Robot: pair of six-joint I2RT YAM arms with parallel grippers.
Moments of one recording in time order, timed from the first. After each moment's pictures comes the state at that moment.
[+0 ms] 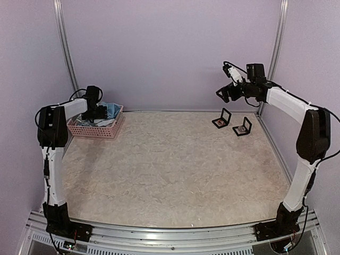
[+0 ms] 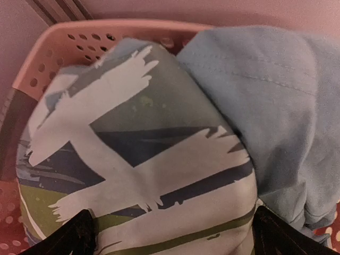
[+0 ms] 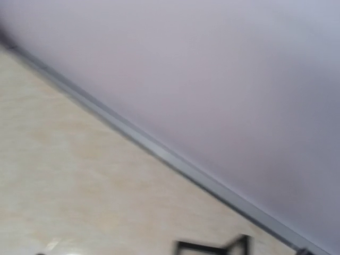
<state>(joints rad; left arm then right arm) -0.05 2.30 1.95 -0.43 -0.32 -0.12 0.21 1.88 1.73 -0.27 -0.27 -0.34</state>
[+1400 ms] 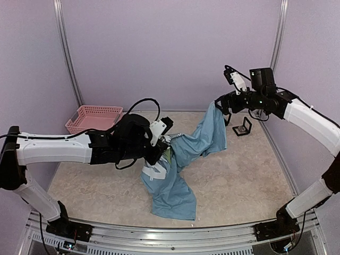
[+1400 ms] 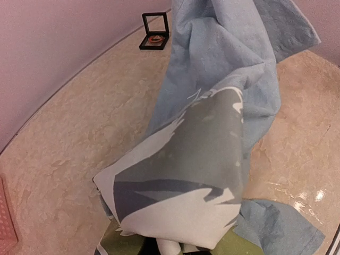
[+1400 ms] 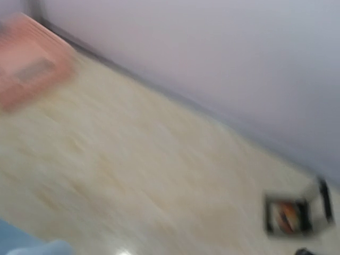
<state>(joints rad) -1.01 1.46 1.08 -0.14 -0.22 0.04 0.44 1.41 1.38 -0.35 -0.17 -0.12</state>
